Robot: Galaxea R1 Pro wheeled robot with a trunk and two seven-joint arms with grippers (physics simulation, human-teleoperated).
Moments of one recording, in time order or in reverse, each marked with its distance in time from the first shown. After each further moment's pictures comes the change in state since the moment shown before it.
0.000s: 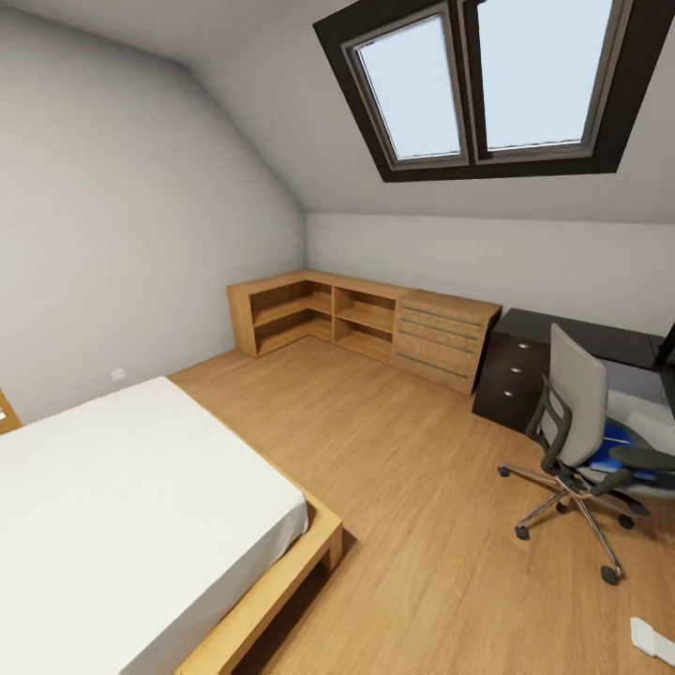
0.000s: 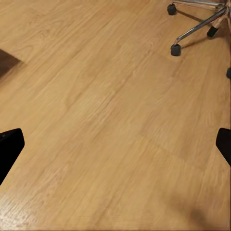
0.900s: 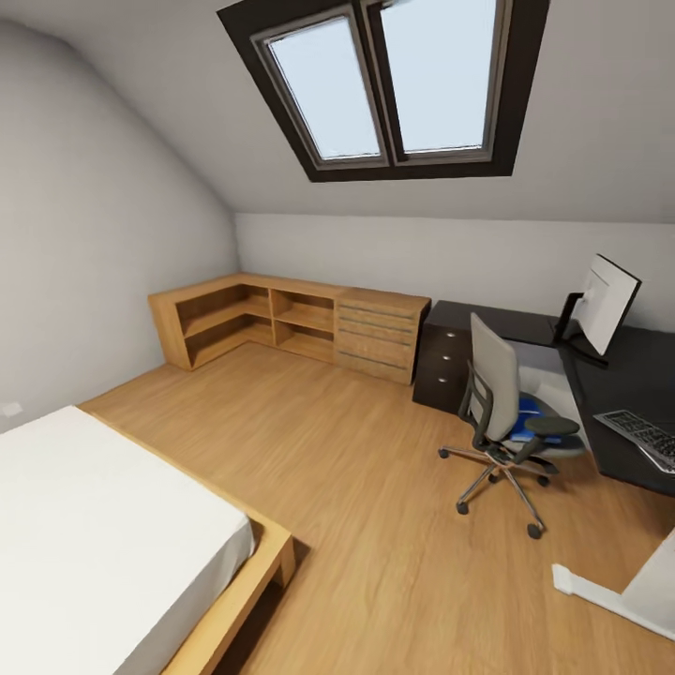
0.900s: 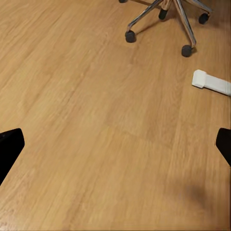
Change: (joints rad) left arm 0.000 -0.002 0.002 -0.016 0.000 0.001 0.000; right arm -0.003 0.002 0.001 0.001 0.003 -0.006 0.000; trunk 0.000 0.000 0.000
